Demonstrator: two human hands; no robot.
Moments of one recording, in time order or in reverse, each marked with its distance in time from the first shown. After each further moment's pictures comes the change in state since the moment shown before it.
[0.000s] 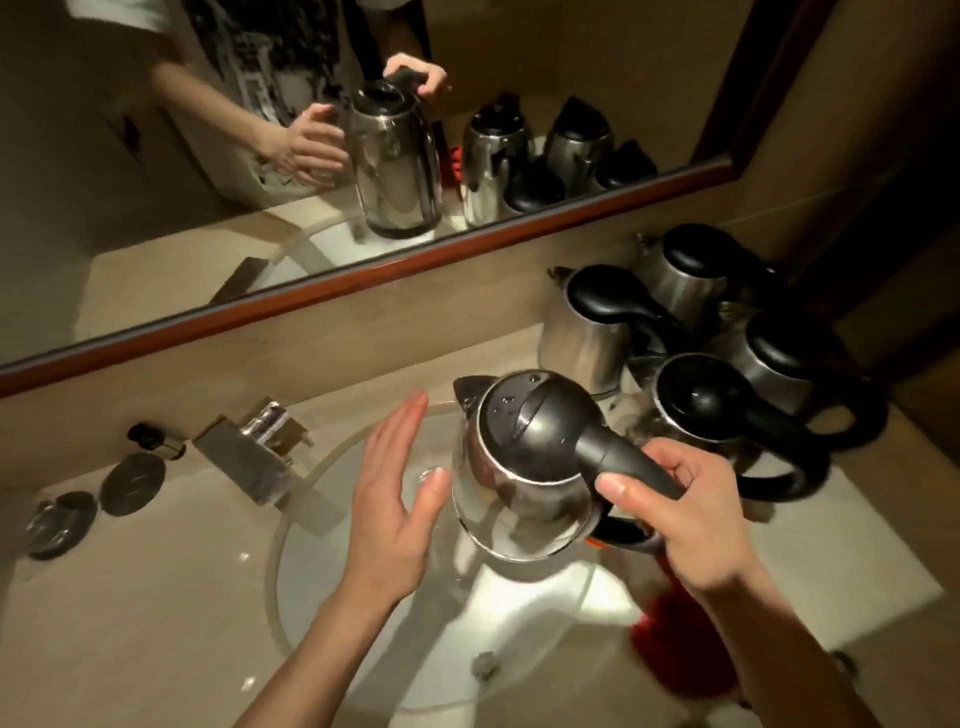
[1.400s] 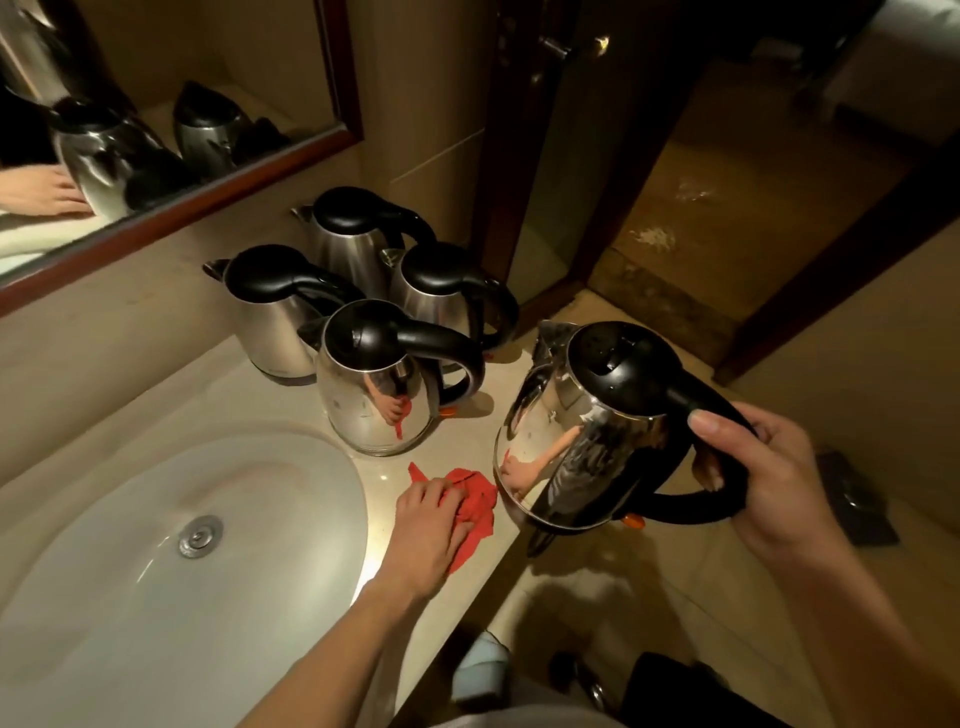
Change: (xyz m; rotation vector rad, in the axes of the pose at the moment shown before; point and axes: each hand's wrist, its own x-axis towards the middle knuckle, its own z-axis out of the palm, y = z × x) left_hand -0.106 -0.007 0.247 0.370 -0.848 0.412; right_hand -0.178 -0.036 -0.222 0.057 0.631 0.033
